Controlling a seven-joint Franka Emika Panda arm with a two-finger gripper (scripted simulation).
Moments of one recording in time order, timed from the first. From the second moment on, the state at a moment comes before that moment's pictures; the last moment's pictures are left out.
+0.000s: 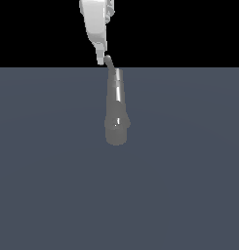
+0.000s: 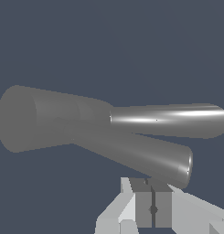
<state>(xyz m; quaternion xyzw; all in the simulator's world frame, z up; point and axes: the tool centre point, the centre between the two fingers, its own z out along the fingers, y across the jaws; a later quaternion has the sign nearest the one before) 0.012 0.054 0.302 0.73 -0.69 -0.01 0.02</state>
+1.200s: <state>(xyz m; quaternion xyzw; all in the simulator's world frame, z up) 0.034 -0.021 0.299 0.73 -0.68 -0.02 0.02</state>
